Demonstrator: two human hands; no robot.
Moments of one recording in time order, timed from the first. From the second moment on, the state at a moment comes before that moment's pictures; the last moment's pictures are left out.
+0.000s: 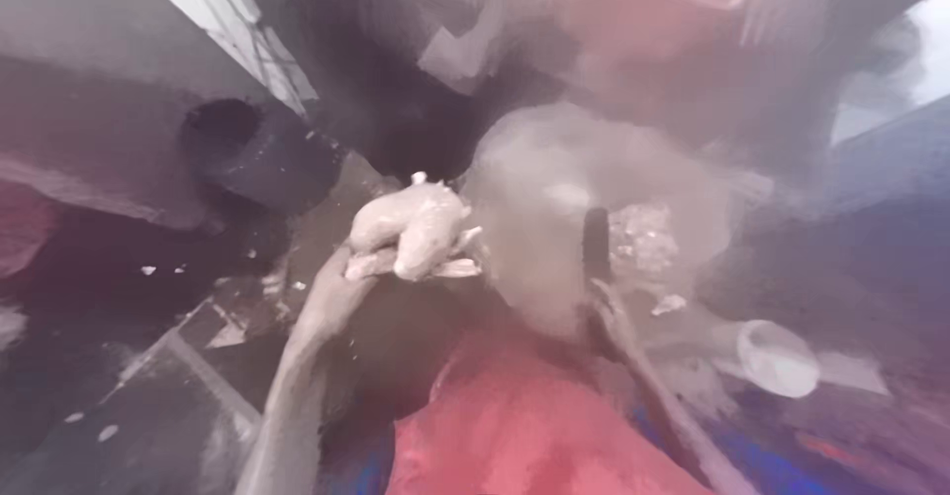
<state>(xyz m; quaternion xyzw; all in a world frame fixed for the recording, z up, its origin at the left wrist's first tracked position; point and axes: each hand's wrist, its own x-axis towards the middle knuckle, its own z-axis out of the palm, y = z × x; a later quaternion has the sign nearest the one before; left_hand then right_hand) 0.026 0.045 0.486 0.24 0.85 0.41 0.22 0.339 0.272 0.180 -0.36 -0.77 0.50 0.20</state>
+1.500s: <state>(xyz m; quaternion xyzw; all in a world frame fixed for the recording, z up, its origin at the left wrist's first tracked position) -0.096 0.267 0.374 0.41 0.77 0.33 0.35 0.395 0.240 0.231 -0.35 -0.78 0.51 0.01</state>
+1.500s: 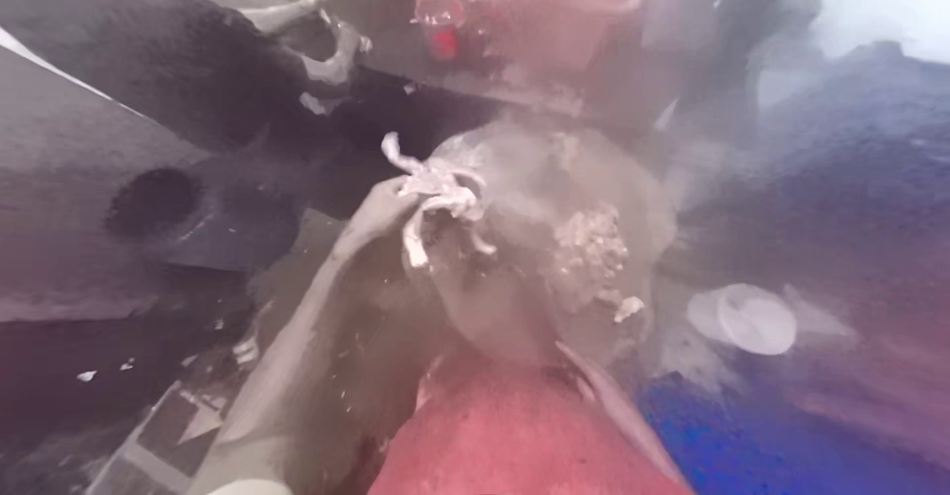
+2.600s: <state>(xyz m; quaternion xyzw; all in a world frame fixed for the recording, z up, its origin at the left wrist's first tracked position) 0.053 0.186 0.506 0.27 0.82 0.40 0.32 0.326 0.272 0.223 -0.39 -0.47 0.79 -0.01</state>
